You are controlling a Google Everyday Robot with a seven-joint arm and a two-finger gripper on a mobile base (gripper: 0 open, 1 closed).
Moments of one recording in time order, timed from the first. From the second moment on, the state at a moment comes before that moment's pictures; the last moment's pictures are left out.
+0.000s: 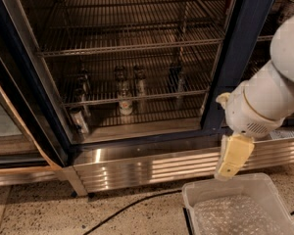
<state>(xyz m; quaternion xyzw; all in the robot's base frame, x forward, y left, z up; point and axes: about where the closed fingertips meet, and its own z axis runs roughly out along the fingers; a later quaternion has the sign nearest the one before) 0.421 -0.167 0.838 -0.62 0.77 0.03 0.16</state>
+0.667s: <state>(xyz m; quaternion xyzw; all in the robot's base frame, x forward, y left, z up) 0.434 -0.148 0.774 -0.64 0.75 0.05 0.18</state>
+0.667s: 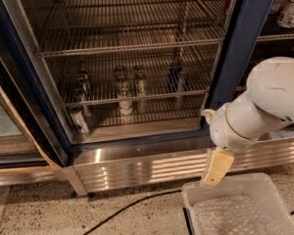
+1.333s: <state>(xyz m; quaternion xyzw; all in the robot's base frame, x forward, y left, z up) 0.481 -0.106 0.706 -0.60 0.76 0.08 0.22</state>
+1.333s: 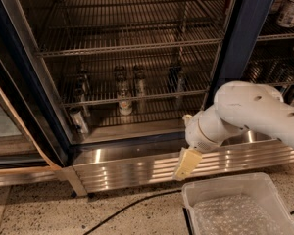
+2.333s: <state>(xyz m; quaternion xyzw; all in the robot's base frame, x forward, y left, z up) 0.579 -0.067 0.610 -0.60 0.73 0.10 0.32</state>
